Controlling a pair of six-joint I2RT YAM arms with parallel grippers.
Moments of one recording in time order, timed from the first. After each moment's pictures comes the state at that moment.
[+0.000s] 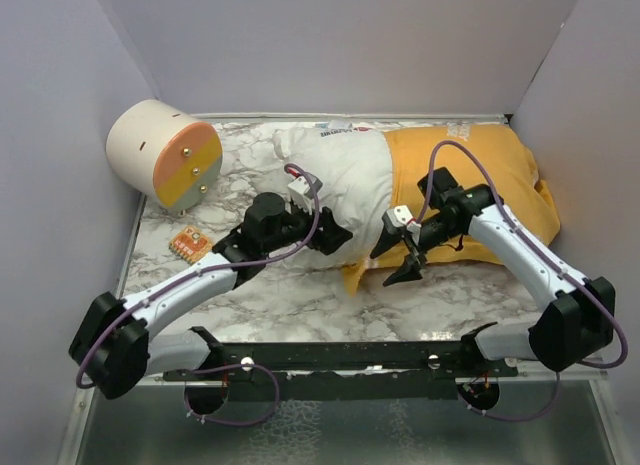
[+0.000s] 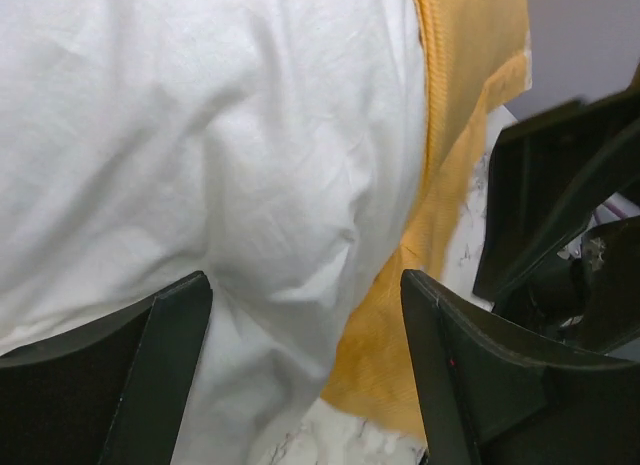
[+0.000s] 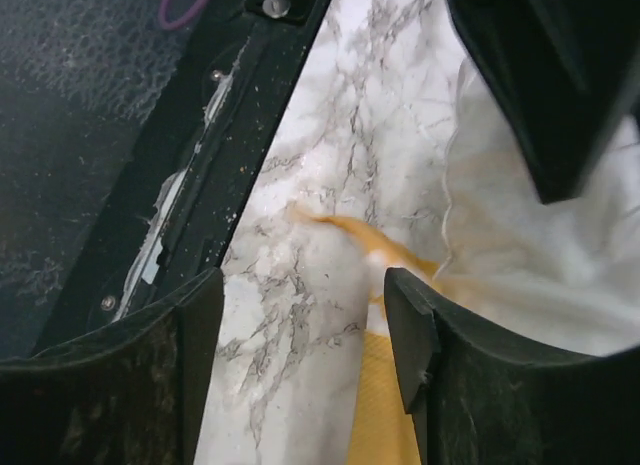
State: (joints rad) left arm -0.71 1.24 0.72 0.28 0.31 -0.41; right arm 0.42 1.36 1.07 -1.11 -1.17 -1.32
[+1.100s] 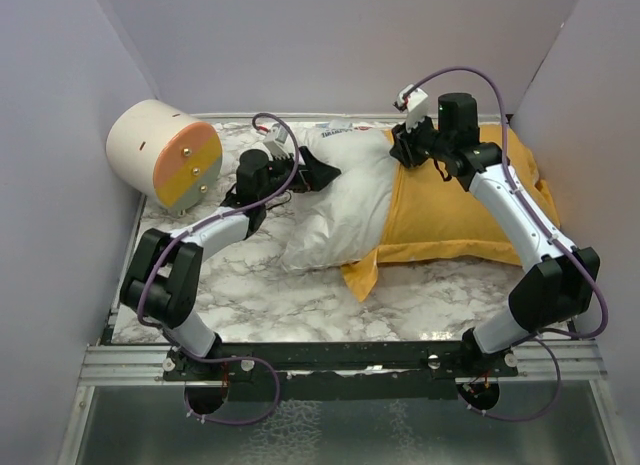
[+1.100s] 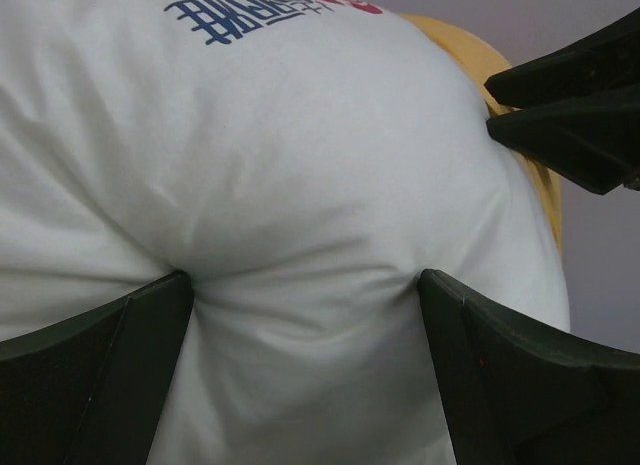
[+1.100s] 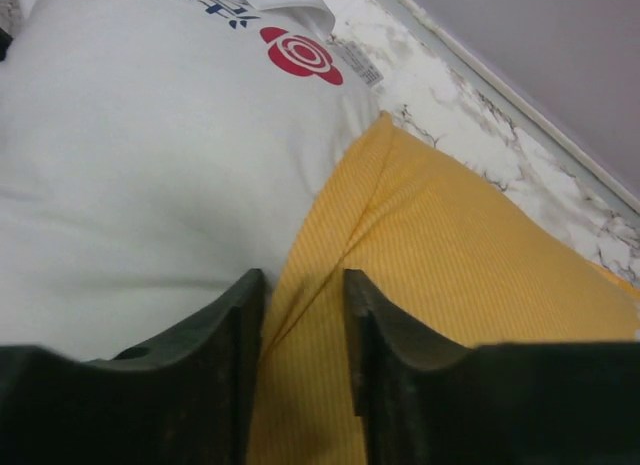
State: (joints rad) left arm -0.39 1.58 0.93 0.55 0.46 -0.71; right arm 0.30 1.55 1.48 -0.43 -0.29 -0.33
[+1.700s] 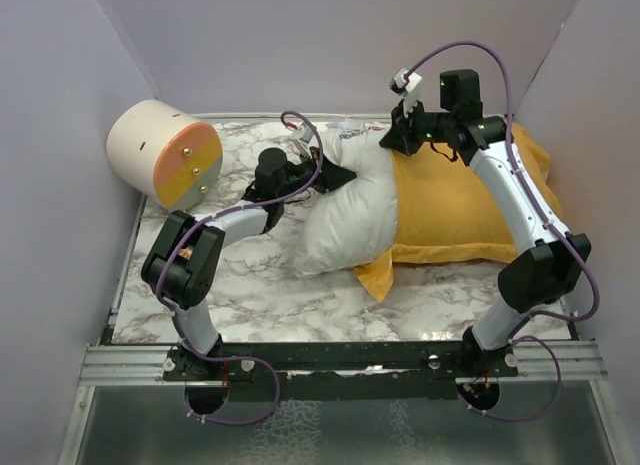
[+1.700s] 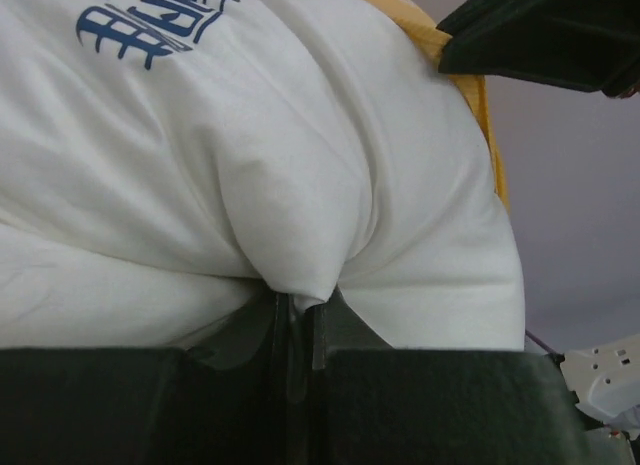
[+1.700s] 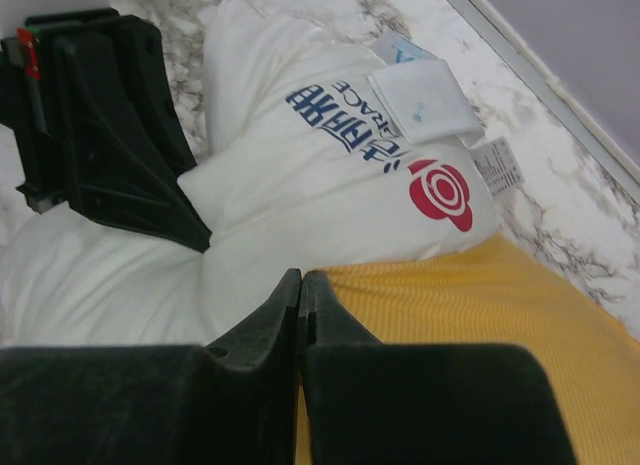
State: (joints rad) left arm -0.48 1.77 1.03 0.76 0.62 -0.75; right arm 0.29 1.65 1.72 -0.62 -0.58 -0.35
